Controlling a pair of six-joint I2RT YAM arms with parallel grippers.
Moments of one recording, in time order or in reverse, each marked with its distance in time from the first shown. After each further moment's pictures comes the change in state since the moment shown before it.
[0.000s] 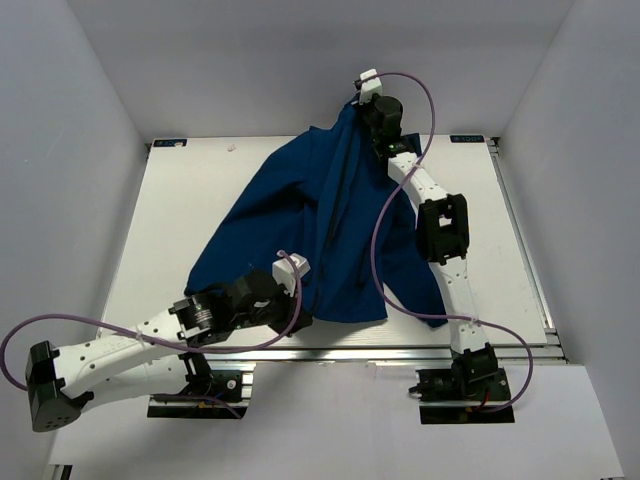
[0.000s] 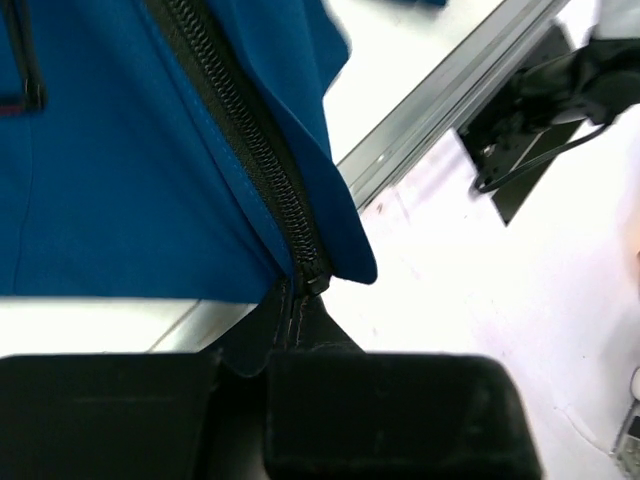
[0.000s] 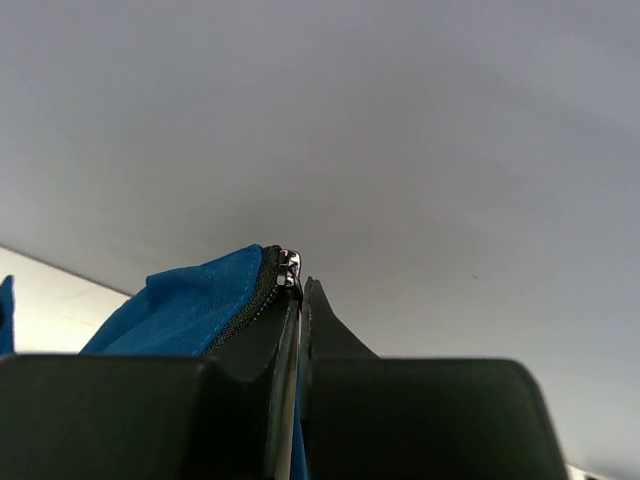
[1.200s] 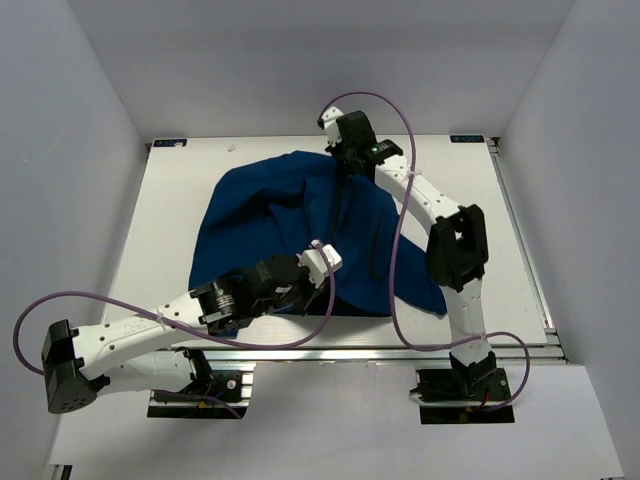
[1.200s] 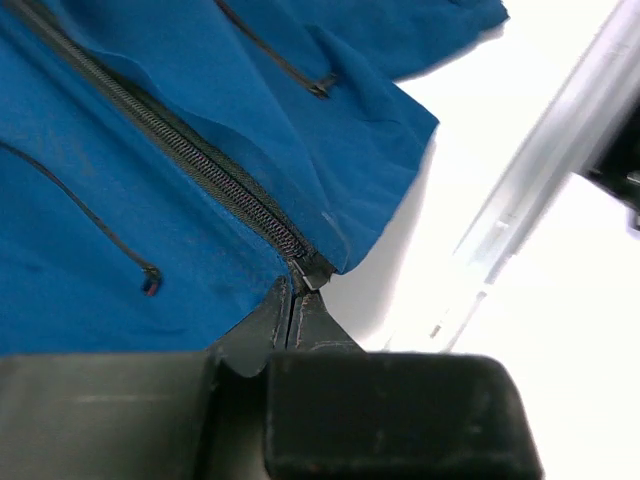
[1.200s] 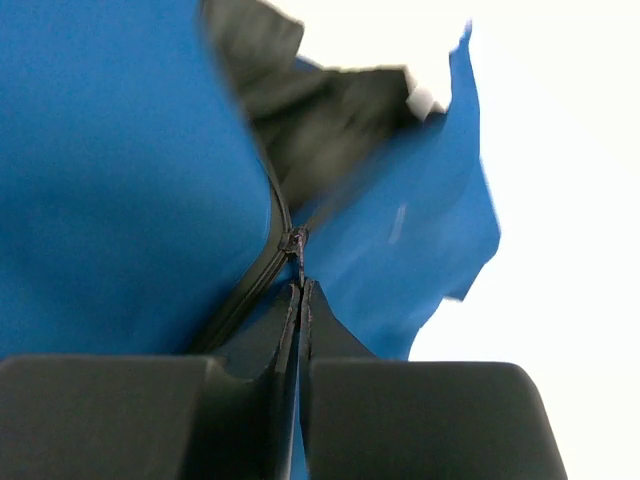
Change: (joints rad) left arm -0.026 0.197 0.176 0.109 -0.205 0.492; right arm 0.232 -0.475 -0.375 -0.838 0.093 0.005
